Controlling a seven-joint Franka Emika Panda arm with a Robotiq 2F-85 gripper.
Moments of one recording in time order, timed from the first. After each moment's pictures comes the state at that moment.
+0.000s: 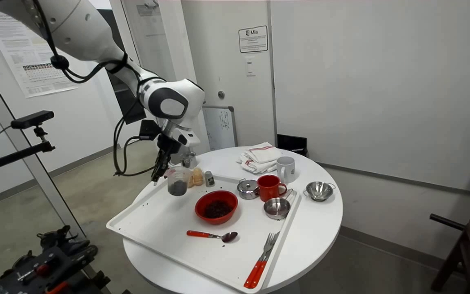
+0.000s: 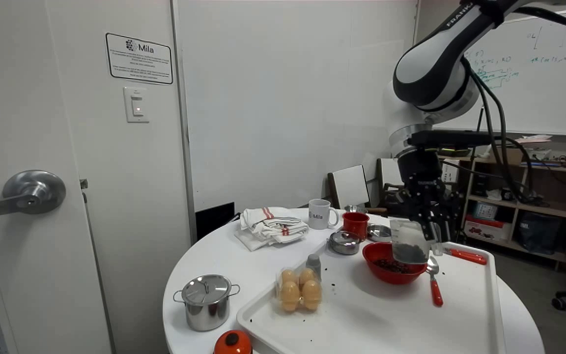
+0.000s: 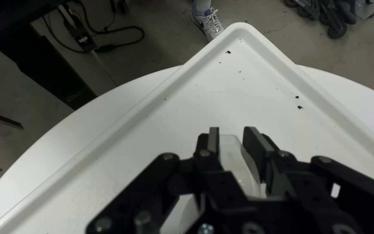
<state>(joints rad) 0.00 0.45 0.02 -1.98 0.41 1.94 0.44</state>
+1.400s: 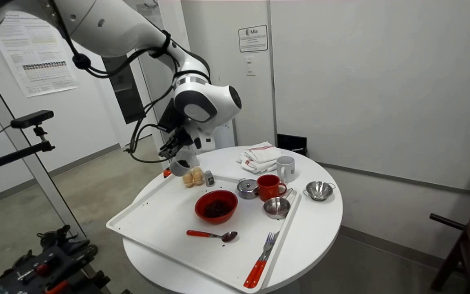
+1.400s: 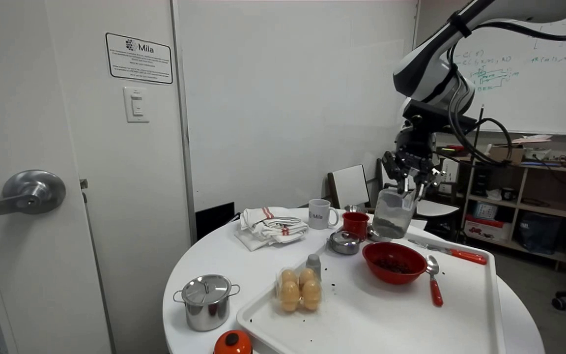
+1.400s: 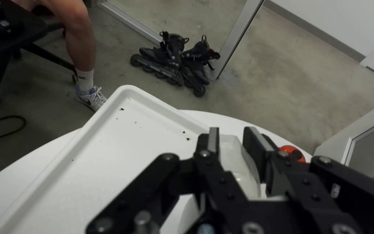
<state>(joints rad) -0.16 0.51 -0.03 -1.87 0.87 1.67 0.31</state>
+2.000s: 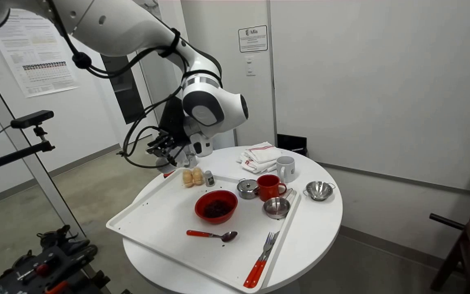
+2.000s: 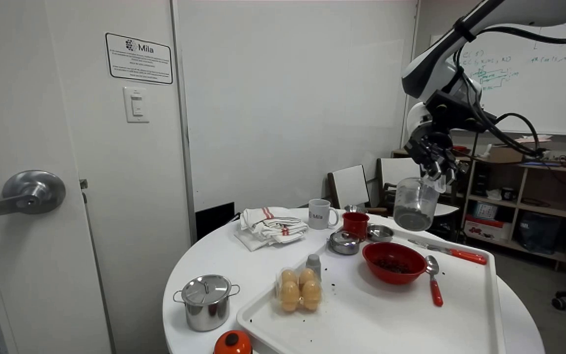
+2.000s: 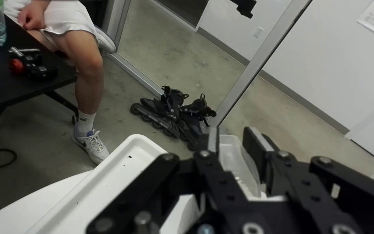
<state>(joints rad) -0.19 0.51 -0.07 -1.87 0.88 1.41 0.15</state>
